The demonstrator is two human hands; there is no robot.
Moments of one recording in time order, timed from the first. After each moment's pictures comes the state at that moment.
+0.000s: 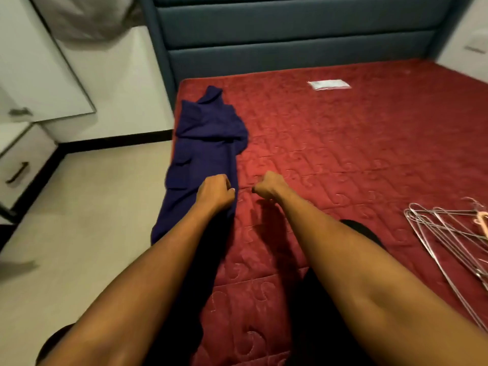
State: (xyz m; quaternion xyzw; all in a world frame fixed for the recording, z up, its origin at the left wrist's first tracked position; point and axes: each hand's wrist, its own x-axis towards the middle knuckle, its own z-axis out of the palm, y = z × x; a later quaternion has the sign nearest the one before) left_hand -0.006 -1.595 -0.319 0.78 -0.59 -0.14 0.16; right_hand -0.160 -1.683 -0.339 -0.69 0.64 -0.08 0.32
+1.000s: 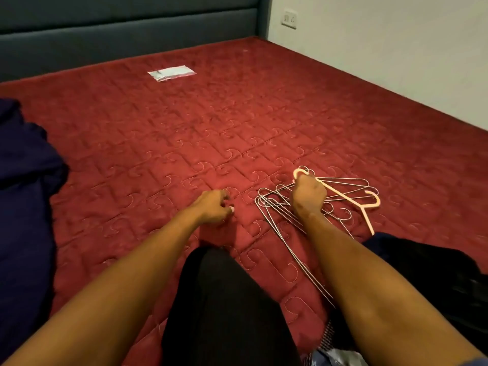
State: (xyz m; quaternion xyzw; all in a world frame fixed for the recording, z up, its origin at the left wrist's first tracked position) left_hand -0.349 -1.736 -0.374 0.53 -0.78 -0.33 0.02; right_hand -0.604 -1.692 -0.374 -0.48 0.87 -0.10 -0.03
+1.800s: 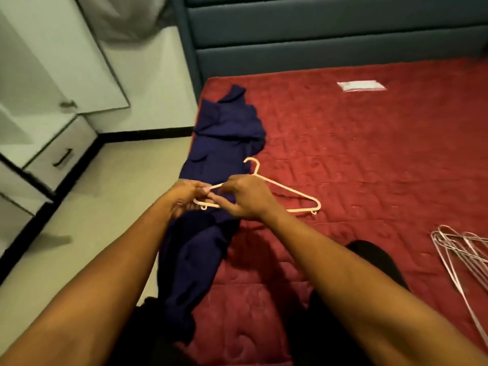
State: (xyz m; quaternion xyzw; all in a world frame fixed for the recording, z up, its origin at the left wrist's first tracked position) left_hand 0.077 -1.560 -0.322 0.71 -0.32 -0.48 0.40; right_hand -0.126 -1.627 -0.326 -0.93 0.22 -0.29 0.08
